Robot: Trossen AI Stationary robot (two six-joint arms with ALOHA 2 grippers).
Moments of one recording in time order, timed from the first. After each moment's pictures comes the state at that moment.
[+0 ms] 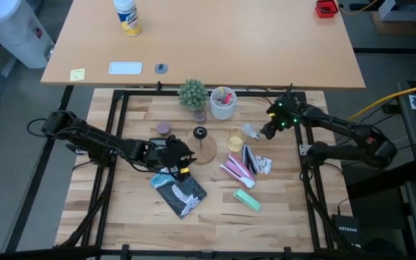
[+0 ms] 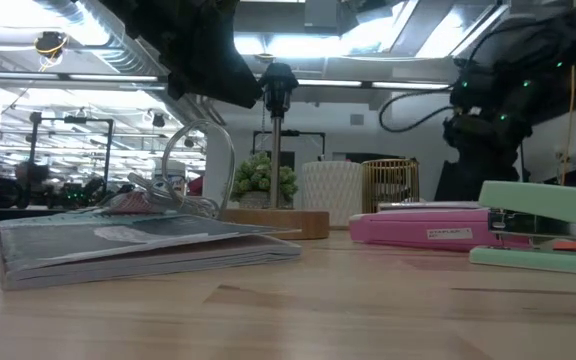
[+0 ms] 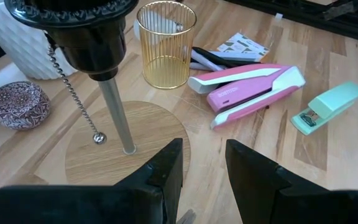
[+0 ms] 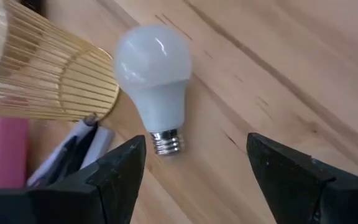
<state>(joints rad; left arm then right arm) -0.23 1.41 0.86 -0.09 -0.50 -0.46 -0.83 1.11 0.53 -0.49 -0.33 0.08</state>
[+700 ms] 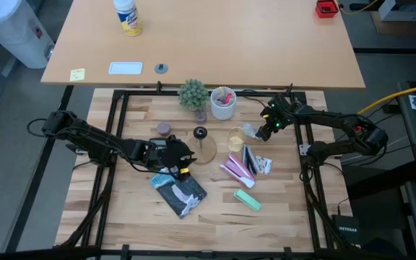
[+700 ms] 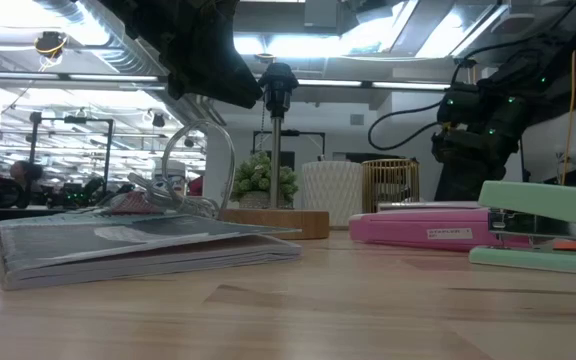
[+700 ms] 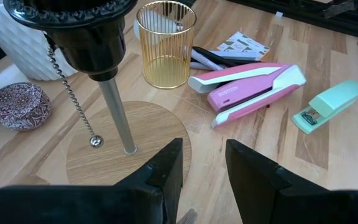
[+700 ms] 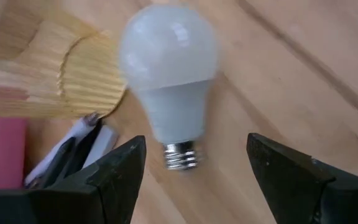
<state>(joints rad) -0.23 1.41 0.86 -0.10 -0.50 -0.46 -0.79 1.27 0.53 -0.38 -0.41 0.04</state>
